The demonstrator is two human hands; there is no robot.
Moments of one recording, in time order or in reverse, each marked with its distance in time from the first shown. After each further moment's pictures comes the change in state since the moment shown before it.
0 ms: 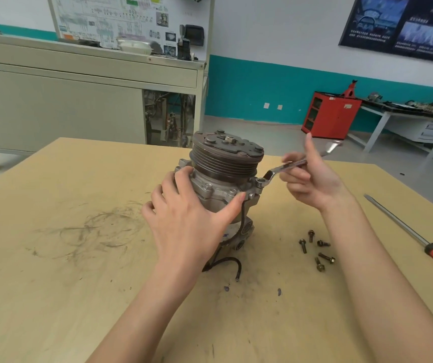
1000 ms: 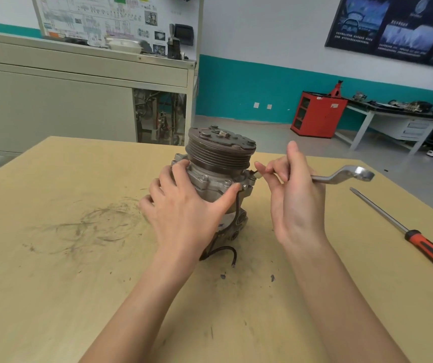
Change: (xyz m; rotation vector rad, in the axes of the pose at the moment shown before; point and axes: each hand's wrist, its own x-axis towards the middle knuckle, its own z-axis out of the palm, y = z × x) left_hand 0.000 0.000 -0.001 -0.001 -0.025 -0.006; right_hand -0.070 0.036 0.116 -0.094 0.508 -0.593
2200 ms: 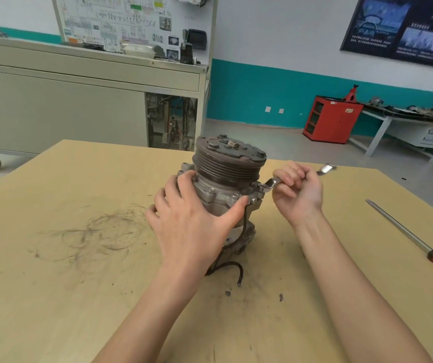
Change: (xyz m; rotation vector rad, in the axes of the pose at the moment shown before) left_hand 0.001 0.001 0.002 -0.026 0.022 -0.010; right_hand 0.088 0.054 -0.037 0.791 -0.119 0.539
